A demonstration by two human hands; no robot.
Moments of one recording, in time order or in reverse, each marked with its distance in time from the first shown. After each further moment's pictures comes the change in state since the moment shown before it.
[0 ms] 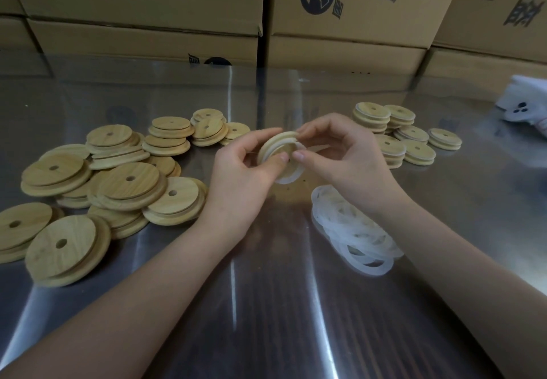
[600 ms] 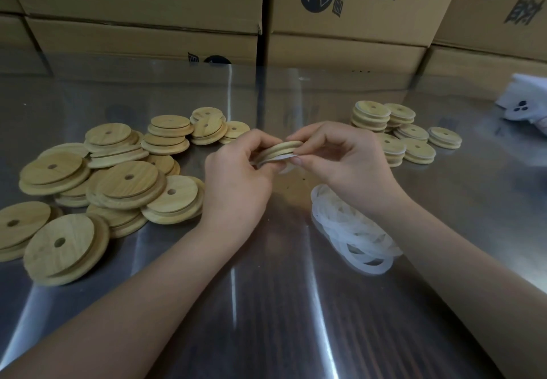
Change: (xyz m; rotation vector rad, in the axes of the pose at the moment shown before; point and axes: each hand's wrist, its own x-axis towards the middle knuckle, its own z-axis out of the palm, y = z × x) left_hand -0.001 -0.003 -0.002 0.430 0.104 0.260; right_hand -0.003 0.004 0.000 0.003 -0.041 -0.118
